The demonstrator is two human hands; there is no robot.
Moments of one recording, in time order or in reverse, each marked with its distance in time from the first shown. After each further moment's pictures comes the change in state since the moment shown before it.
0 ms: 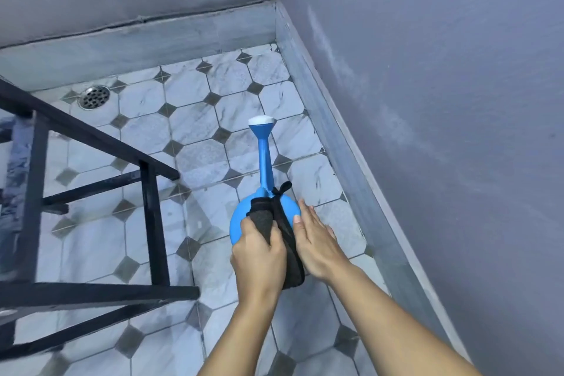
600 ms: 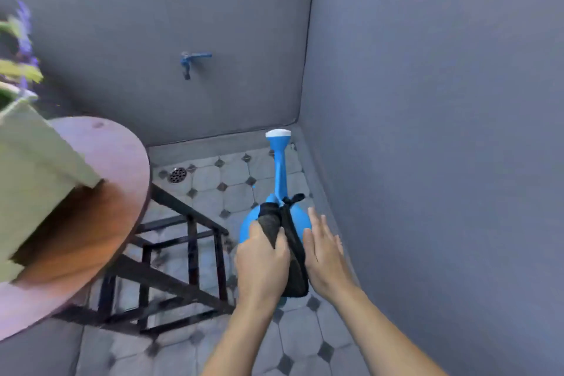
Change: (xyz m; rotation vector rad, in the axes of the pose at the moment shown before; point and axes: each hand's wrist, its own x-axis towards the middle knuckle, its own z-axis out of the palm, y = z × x) left_hand -0.129 0.275 -0.281 -0.030 0.050 0.117; right_hand -0.223 -0.250 -0.205 -0.056 0.257 -0.199
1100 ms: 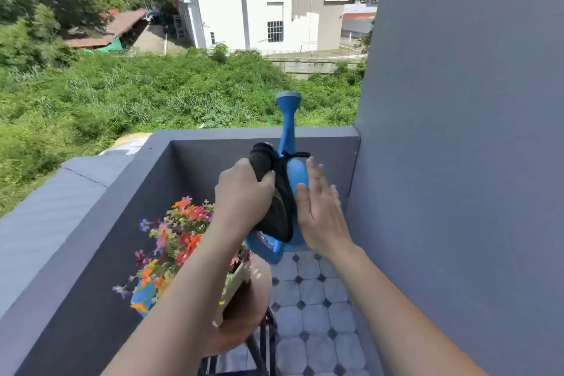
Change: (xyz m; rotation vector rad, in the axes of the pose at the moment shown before) left_hand -0.056 0.258 -0.388 0.082 0.357 0.337; right_hand -0.106 -0.383 -0.233 0.065 0.281 -0.595
